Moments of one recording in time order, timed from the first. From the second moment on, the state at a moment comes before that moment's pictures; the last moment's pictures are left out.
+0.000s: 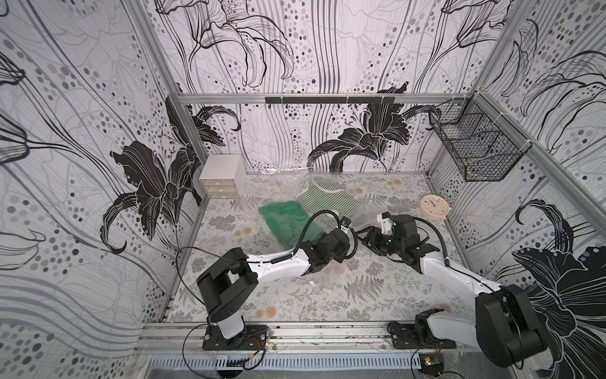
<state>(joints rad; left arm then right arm) -0.95 1.70 1.04 -0.06 -0.33 -0.25 0.32 1.29 0.63 0.02 -0.53 0.87</state>
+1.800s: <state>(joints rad) -0.90 1.79 1.22 -0.03 -0.29 -0.18 0.37 1.16 0.50 0.02 -0.28 1.00</state>
